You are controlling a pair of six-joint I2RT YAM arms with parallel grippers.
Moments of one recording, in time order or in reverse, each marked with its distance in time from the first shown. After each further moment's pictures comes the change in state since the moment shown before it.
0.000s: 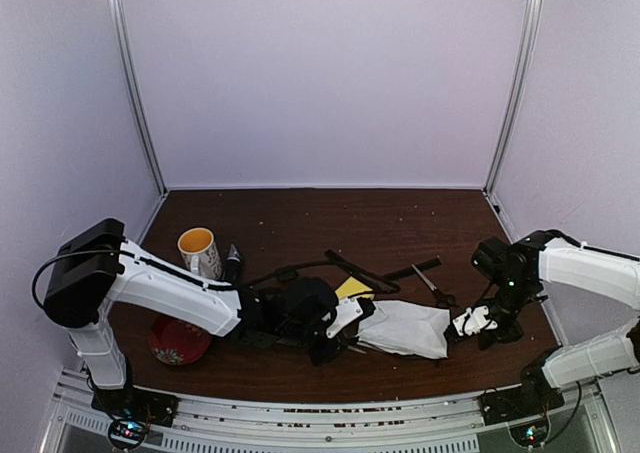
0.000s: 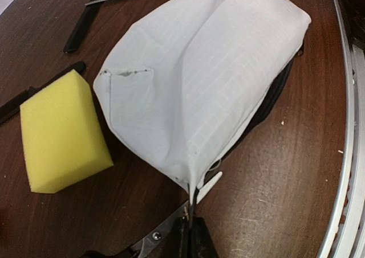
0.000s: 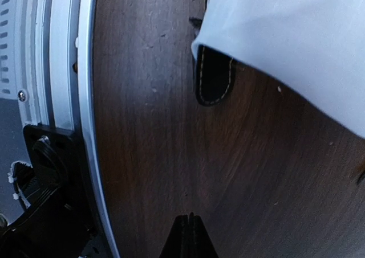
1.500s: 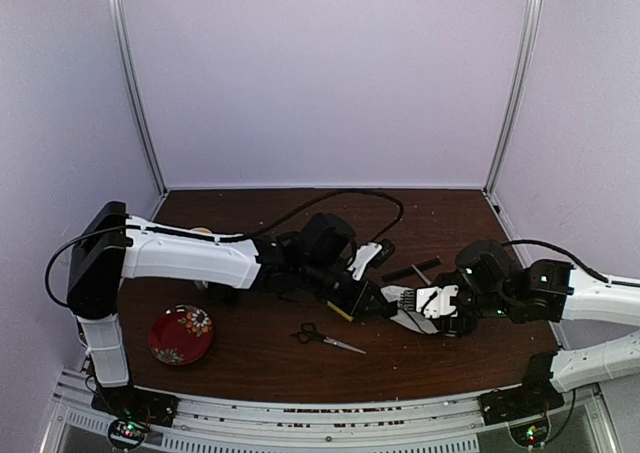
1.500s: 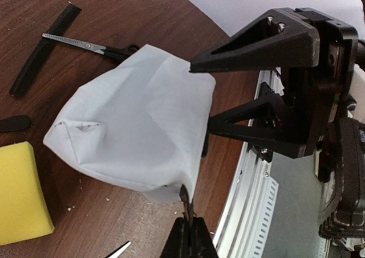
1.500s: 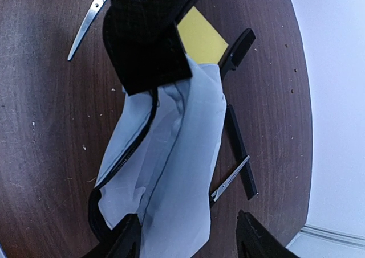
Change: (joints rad) left arm 0.131 0.095 0.356 -0.125 0.446 -0.410; right arm 0.489 -0.231 -0.066 0.607 0.366 0.488
